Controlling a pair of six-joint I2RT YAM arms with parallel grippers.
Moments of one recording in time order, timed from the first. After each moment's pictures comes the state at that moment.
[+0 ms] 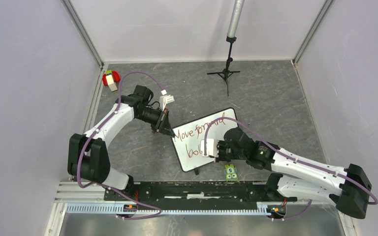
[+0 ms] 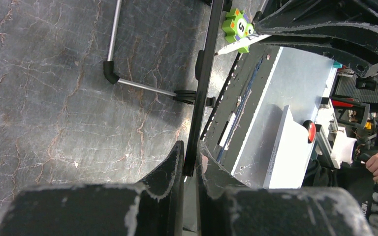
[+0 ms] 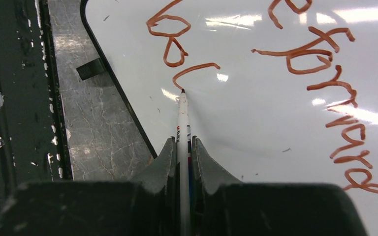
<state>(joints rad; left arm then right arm) -0.27 1.47 1.07 -0.89 0.94 0.29 1.01 0.99 0.62 -0.34 -0.14 -0.55</state>
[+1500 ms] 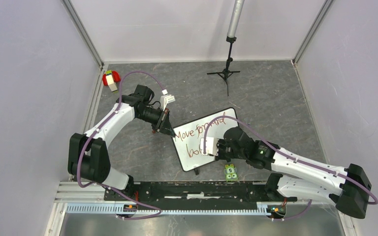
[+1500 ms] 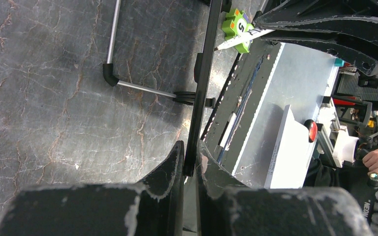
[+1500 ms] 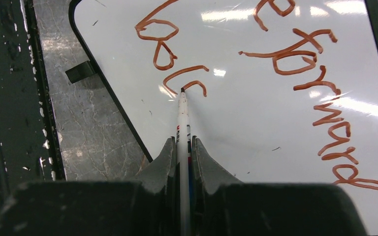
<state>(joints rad) -0.28 1.48 1.08 -0.89 0.94 0.29 1.01 0.98 0.64 -0.34 -0.08 -0.54</state>
